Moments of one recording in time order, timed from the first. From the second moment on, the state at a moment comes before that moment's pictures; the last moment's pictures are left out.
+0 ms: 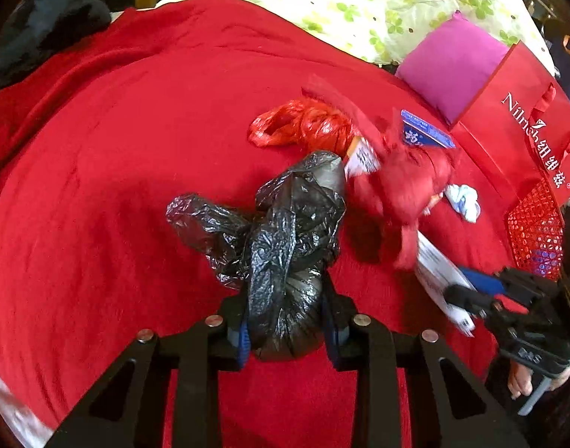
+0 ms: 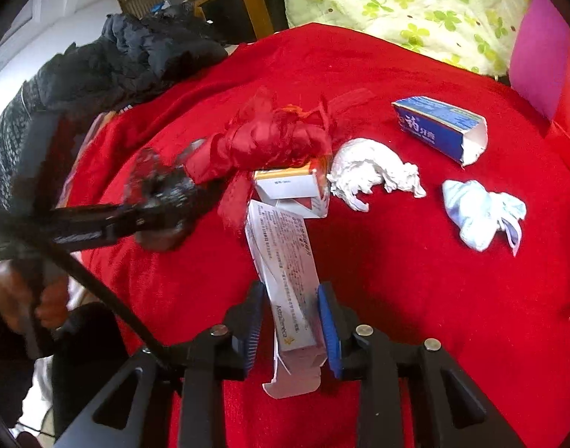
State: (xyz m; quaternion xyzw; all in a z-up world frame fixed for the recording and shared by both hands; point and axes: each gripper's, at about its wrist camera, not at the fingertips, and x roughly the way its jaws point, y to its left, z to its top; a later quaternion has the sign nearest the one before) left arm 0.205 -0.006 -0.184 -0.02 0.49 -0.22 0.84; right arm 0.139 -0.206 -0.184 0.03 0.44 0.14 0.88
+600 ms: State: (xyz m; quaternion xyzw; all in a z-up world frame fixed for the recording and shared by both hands) left arm 0.143 -0.030 -0.110 0.00 0.41 -0.25 0.88; right arm 0.076 -0.281 -0.131 0.15 0.35 0.13 0.92
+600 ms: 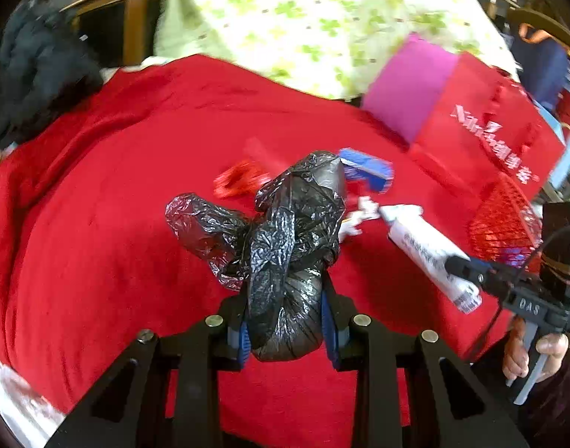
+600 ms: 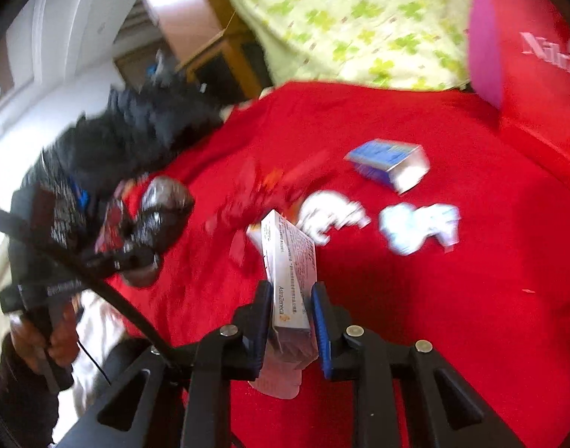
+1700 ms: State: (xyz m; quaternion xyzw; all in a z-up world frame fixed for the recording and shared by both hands) left arm 0.075 -0.315 -0.017 0.12 0.31 -0.46 0.82; right arm -0.084 -0.488 -0.061 0.33 0.04 -0.10 0.94
